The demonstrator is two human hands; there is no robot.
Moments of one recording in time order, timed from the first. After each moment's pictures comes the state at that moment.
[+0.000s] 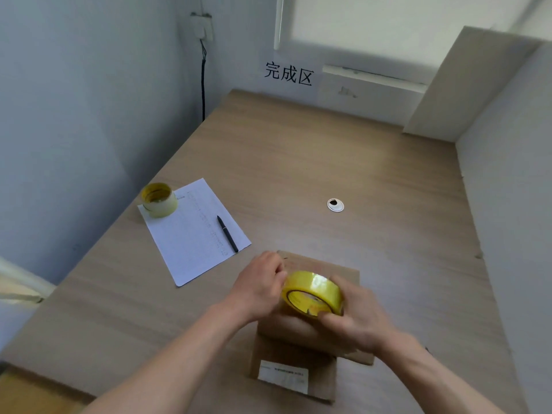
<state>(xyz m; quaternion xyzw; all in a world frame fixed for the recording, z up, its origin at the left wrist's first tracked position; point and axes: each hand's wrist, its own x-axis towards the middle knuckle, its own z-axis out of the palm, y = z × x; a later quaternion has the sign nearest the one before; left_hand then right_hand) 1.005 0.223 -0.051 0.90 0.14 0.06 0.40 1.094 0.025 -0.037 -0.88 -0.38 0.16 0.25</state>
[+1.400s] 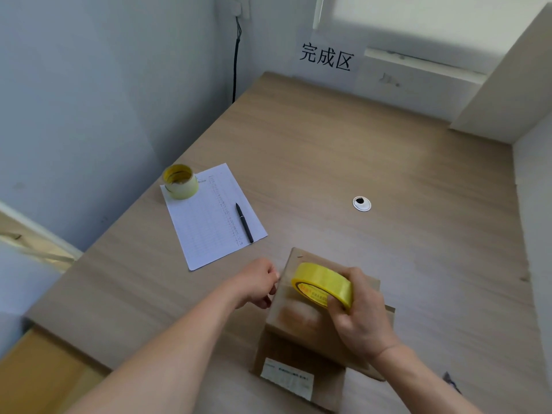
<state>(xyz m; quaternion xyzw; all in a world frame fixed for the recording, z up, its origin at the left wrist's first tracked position) 1.018 0.250 -0.099 0.74 0.36 -0.17 0.55 1.103 0.038 -0.074 -0.83 -0.40 0.06 0.38</state>
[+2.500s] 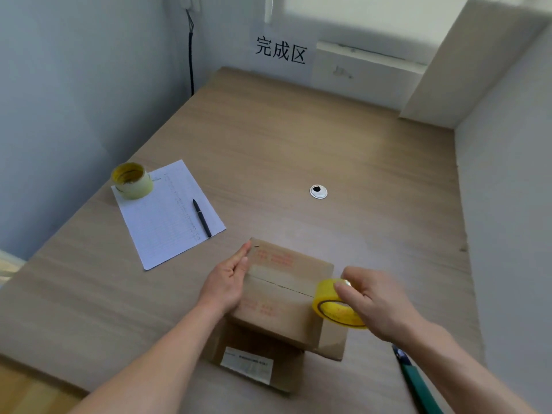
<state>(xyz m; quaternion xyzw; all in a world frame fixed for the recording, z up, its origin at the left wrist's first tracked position) 1.018 0.203 -0.133 0.78 0.32 0.07 0.53 1.151 -0.049 -0.025 -0.89 -0.36 0.17 0.21</state>
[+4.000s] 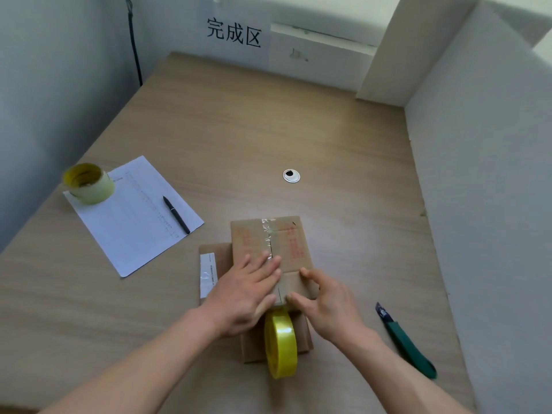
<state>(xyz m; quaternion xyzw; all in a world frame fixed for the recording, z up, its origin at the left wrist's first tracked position) 1.002 0.180 -0.112 0.98 -0.13 0.03 0.17 1.078 -0.023 -0.094 -0.94 -0.15 0.18 0.24</state>
